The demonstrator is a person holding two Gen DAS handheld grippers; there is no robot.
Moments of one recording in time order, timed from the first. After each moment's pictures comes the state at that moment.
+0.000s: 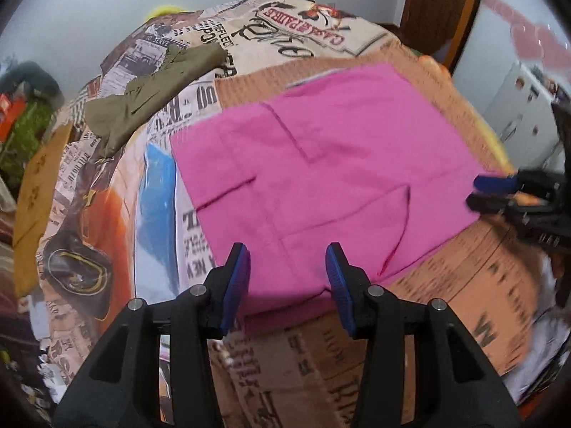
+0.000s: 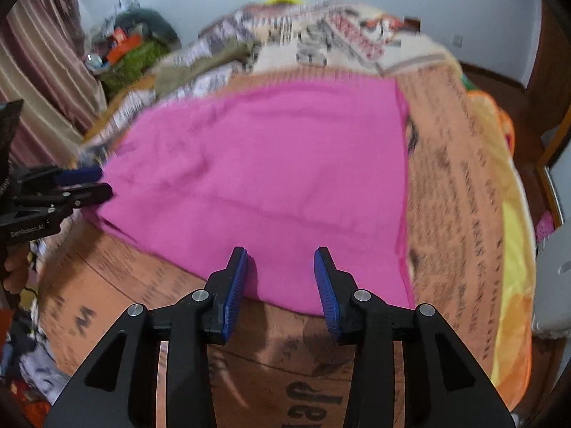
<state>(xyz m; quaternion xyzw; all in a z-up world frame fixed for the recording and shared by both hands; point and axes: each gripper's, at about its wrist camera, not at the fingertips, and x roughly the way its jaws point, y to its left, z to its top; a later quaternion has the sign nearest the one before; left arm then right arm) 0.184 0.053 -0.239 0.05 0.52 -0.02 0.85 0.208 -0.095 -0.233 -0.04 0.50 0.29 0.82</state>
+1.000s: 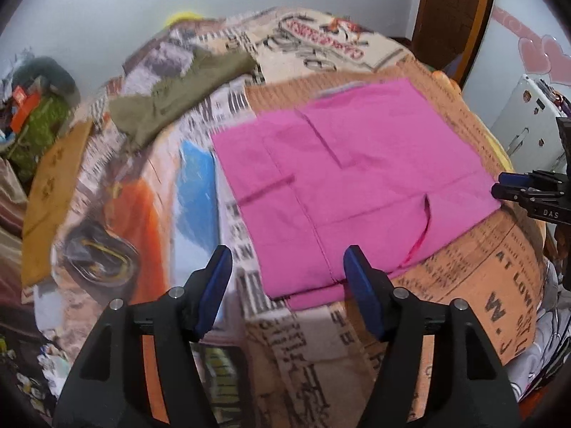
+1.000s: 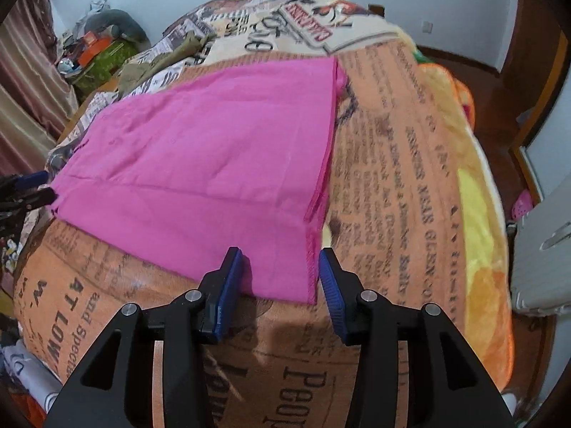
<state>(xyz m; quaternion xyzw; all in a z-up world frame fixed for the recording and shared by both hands) 0.167 0.080 -0.214 0.04 0.50 0.00 0.87 0.211 -0.143 -0.232 -0.04 0.50 0.23 0.83</state>
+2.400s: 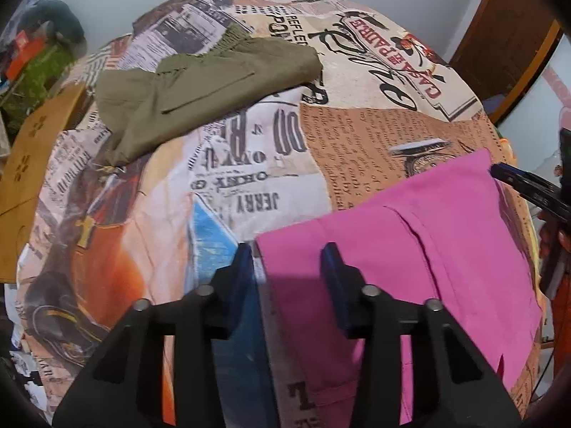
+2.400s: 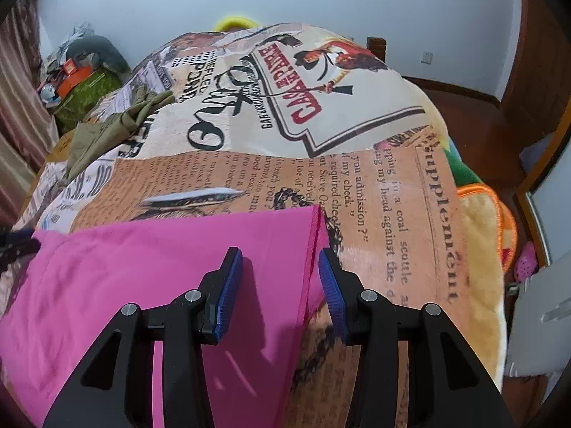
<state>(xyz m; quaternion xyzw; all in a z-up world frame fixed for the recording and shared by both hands) 0.309 0.157 -0.260 -0.07 0.53 0.03 0.85 0.389 -0.106 -0.238 -0.03 0.46 0.23 0.86</state>
